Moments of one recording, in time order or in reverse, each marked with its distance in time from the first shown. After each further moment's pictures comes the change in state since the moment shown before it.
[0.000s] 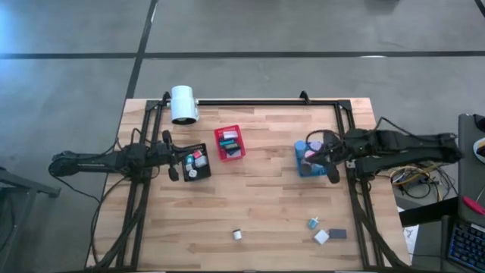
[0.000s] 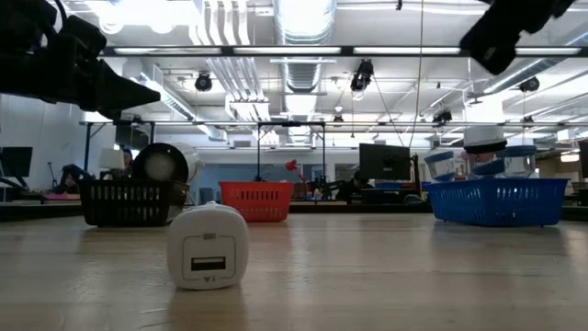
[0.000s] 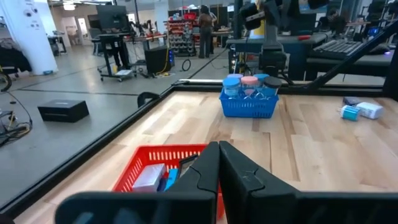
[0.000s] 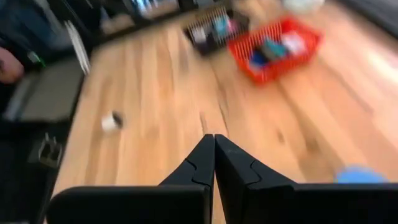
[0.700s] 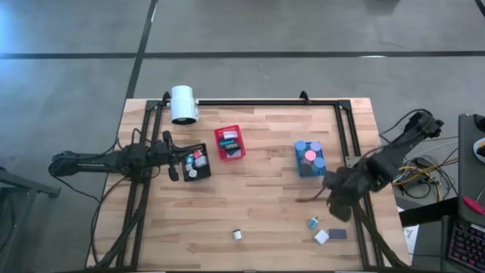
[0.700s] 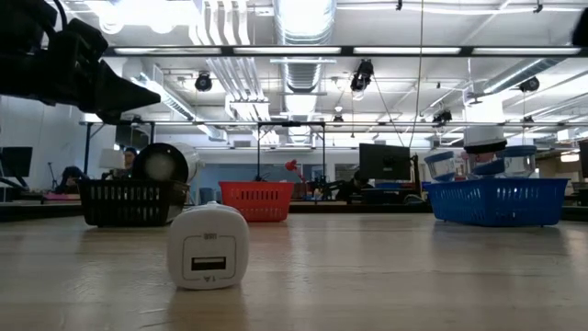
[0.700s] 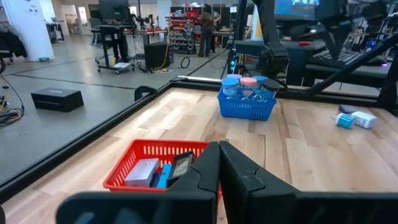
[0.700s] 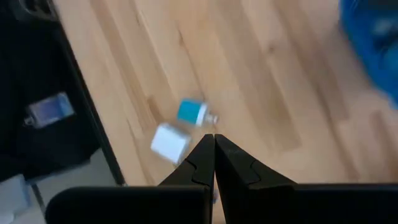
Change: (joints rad) left arm 0.000 0.000 -0.006 0.000 -0.001 -0.076; right arm 0.613 0.403 0.275 -0.493 0.015 0.770
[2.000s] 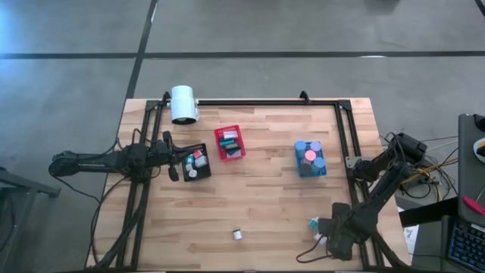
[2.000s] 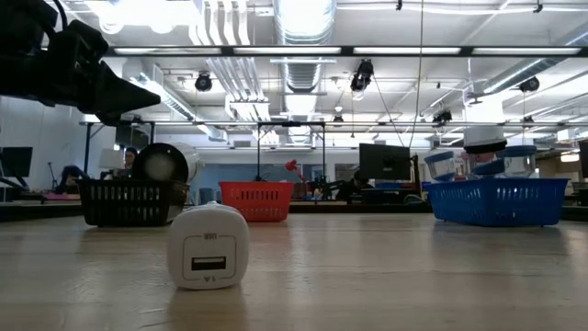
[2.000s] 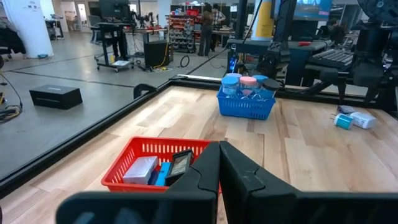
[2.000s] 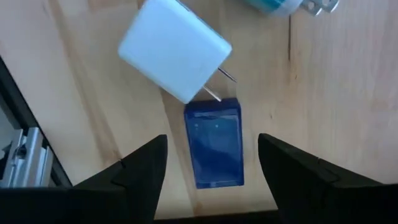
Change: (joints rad) left arm 0.000 0.000 -0.002 -0.004 0.001 -0.015; right arm 0.321 0.540 -0.047 0.246 -0.149 0.045
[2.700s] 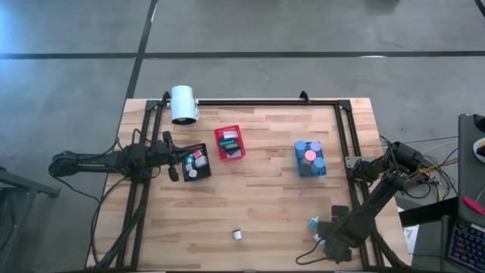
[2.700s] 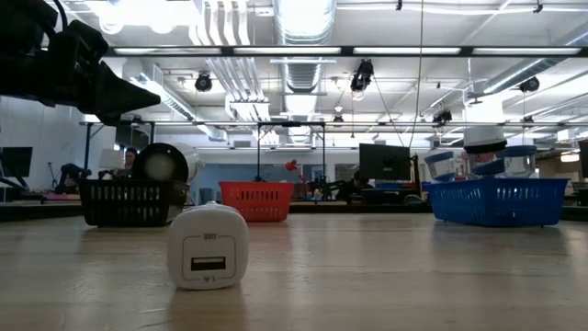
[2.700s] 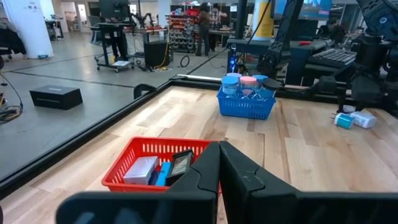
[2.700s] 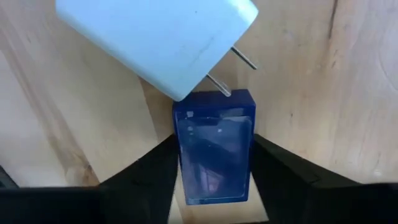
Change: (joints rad) left arm 0.000 0.000 0.000 0.000 0.000 0.003; right arm 0.013 0.127 -0.025 0.047 -0.070 -0.037
